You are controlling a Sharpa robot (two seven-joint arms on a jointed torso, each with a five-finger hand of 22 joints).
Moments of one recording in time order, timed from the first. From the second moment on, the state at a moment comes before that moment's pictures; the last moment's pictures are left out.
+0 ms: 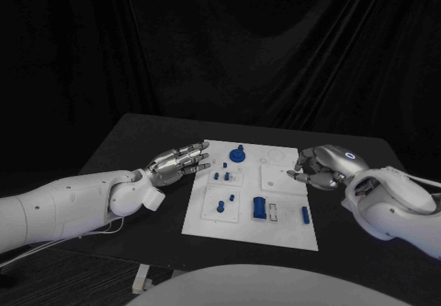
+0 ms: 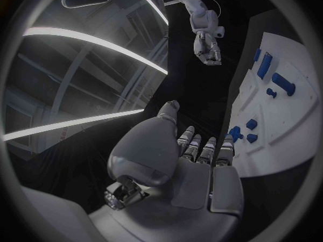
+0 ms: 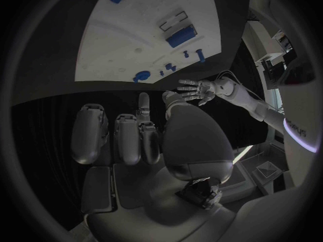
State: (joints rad) left arm 1.01 -0.87 -0.21 1.29 0.00 0.39 0.53; left_hand 1.37 0.25 -0.20 0.12 0.55 0.26 0.07 0.05 0.04 0.02 0.03 0.09 0.02 0.00 0.15 0.02 0.01 0.16 0.02 0.25 0.01 0.04; right arm 1.18 -1.04 -0.21 1.78 -1.56 -0.47 -0.35; right_hand 1.16 -0.06 0.00 0.29 0.49 0.81 0.05 0.76 0.09 1.46 -0.02 1.57 1.31 1.47 -0.09 1.41 1.27 0.07 1.47 0.02 1.26 1.31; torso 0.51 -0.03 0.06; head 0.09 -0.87
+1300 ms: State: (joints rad) left arm 1.00 -0.87 -0.21 1.31 -0.20 0.17 0.67; left_hand 1.42 0.18 -0.25 0.28 0.34 0.25 0.03 0.04 0.03 0.02 0.02 0.09 0.02 0.00 0.02 0.01 0.00 0.16 0.00 0.12 0.01 0.00; right arm 1.18 -0.95 -0.21 1.63 -1.25 0.20 -0.60; right_hand 1.11 0.00 -0.05 0.19 0.43 1.06 0.04 0.40 0.17 1.47 -0.05 1.57 1.31 1.47 -0.11 1.41 1.22 0.07 1.46 -0.01 1.31 1.31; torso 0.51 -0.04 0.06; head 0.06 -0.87
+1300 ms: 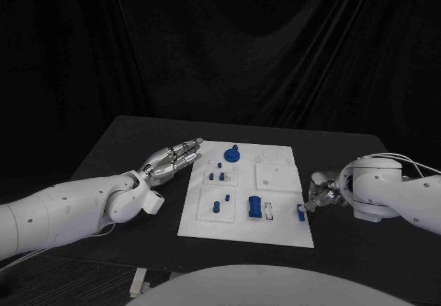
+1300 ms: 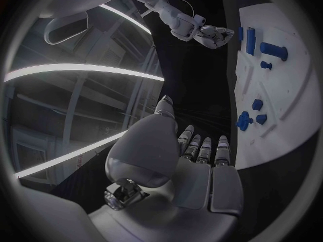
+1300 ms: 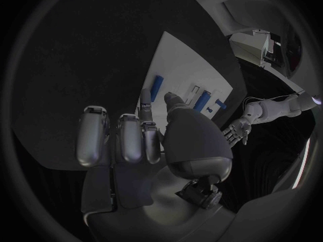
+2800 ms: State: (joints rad) left arm 0.99 -0.86 -0.21 1.29 -0.23 0.21 0.68; left_hand 1.43 0.19 -0.25 0.28 0.36 0.21 -0.01 0.03 0.03 0.02 0.03 0.08 0.02 0.00 0.05 0.01 0.00 0.16 0.00 0.15 0.01 0.00; right arm 1.08 -0.89 -0.20 1.62 -1.36 0.02 -0.61; right_hand 1.30 -0.03 0.08 0.03 0.49 0.99 0.07 0.36 0.30 1.47 -0.02 1.57 1.31 1.47 -0.09 1.39 1.18 0.07 1.47 0.01 1.29 1.31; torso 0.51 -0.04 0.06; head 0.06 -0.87
